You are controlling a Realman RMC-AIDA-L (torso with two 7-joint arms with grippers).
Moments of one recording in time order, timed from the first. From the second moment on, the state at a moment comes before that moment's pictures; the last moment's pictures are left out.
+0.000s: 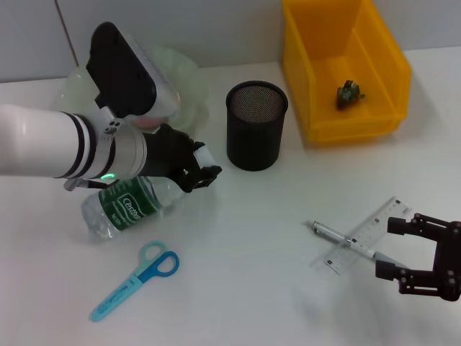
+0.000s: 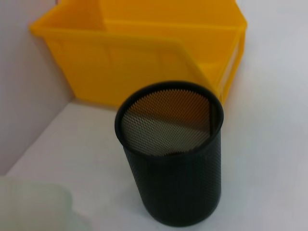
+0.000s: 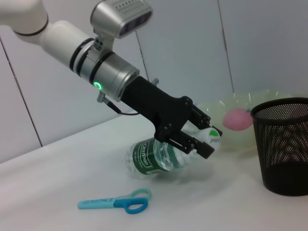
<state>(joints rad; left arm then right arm) -0.60 -2.07 1.67 1.07 2.22 0.88 -2.09 0.19 2.04 -0.62 -0.68 -1.93 -1.74 1.15</state>
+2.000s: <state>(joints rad) -0.44 -2.07 1.50 1.16 1.87 0.87 -1.82 0.21 2.04 -0.62 -0.68 -1.93 -1.74 1.16</state>
